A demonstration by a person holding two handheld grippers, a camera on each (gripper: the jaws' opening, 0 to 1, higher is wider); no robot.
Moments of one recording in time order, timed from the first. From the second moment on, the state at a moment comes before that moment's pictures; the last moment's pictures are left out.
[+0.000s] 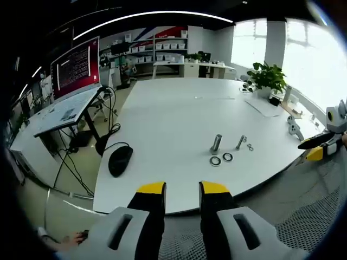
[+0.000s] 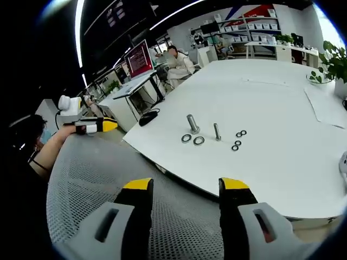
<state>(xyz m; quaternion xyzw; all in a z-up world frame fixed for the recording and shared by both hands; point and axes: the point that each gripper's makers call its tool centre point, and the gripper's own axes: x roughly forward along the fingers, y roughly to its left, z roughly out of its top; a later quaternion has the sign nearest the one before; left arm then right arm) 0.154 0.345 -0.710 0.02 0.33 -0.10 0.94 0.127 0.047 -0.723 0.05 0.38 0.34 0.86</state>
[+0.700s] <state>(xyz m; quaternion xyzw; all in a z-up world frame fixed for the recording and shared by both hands) 0.153 0.343 -0.710 0.02 0.33 -0.10 0.94 0.126 0.049 -0.722 0.05 0.38 0.34 0.86</state>
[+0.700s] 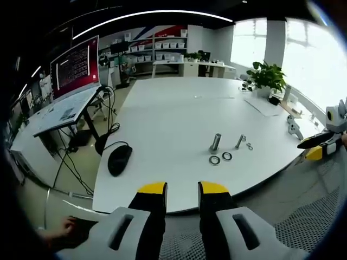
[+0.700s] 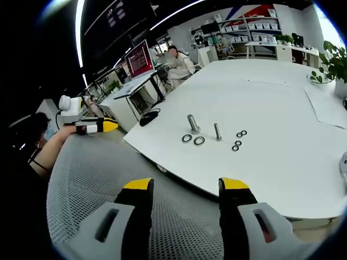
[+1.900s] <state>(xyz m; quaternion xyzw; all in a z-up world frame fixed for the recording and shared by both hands) 0.153 0.346 -0.711 0.02 0.34 -0.10 0.94 0.124 0.048 -0.724 0.05 0.38 0.34 0.86</state>
